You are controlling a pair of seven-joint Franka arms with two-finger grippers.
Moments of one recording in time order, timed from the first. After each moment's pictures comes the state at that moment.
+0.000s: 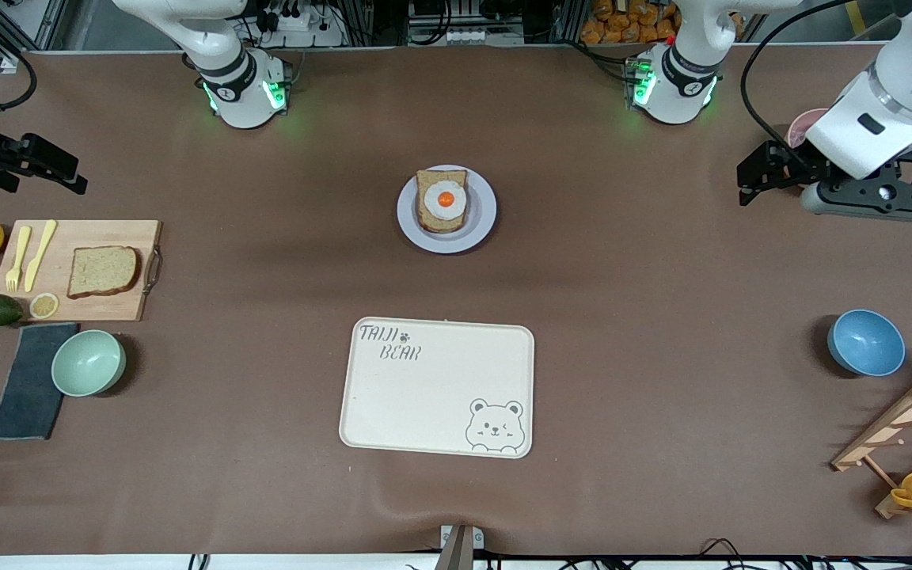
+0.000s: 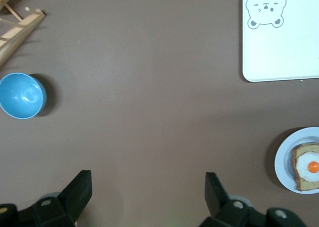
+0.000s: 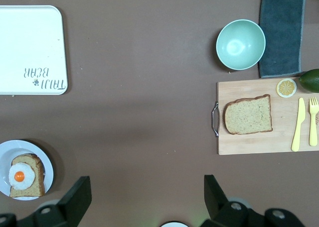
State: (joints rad) left arm -0.14 0.01 -0.08 -1.54 -0.02 1.55 -0.08; right arm -0.04 -0.05 0.03 -1.56 0.04 1.45 0.05
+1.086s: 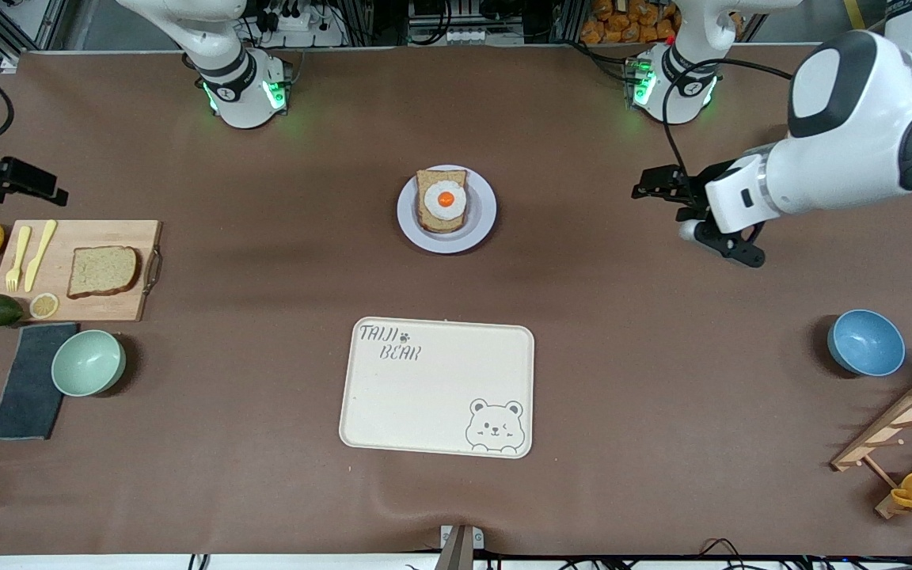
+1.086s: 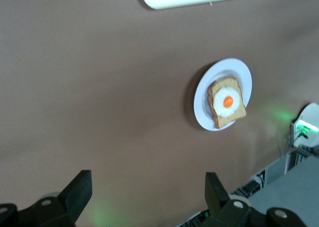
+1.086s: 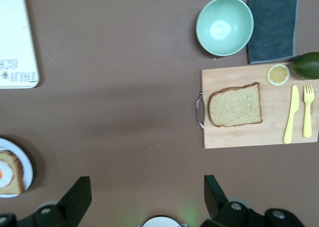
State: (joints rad) left arm -0.13 0.04 -0.10 -1.90 -0.45 1.65 0.17; right arm -0.20 -0.02 0.02 -1.67 0.04 1.51 -0.08
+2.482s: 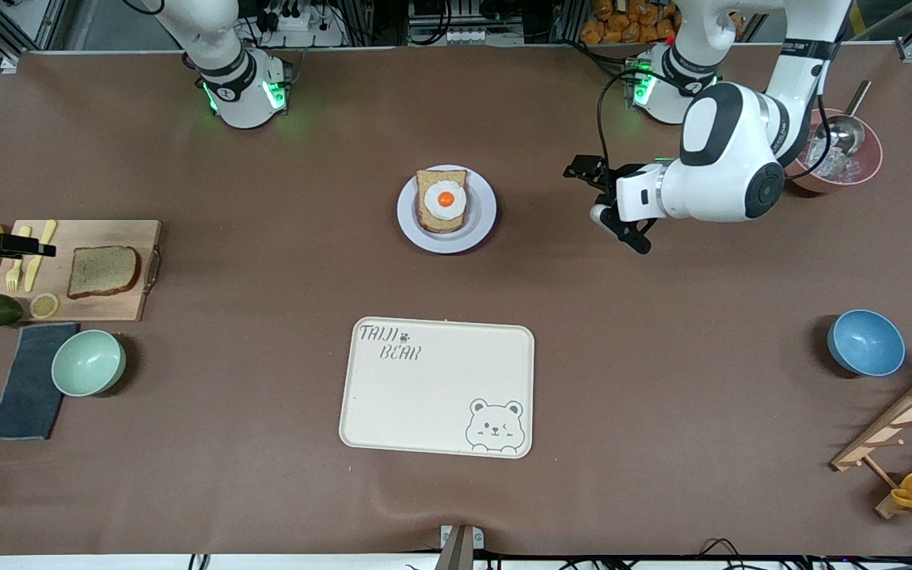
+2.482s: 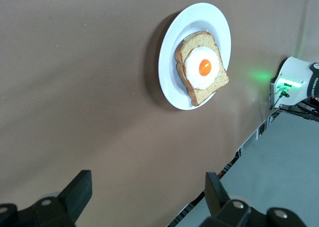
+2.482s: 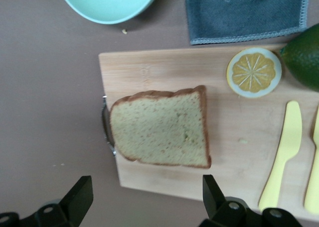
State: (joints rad) left arm -0.14 0.06 -0.24 -2.22 -0.67 1.87 0.42; right arm -0.62 0.42 0.02 -1.78 0.10 1.84 -0.63
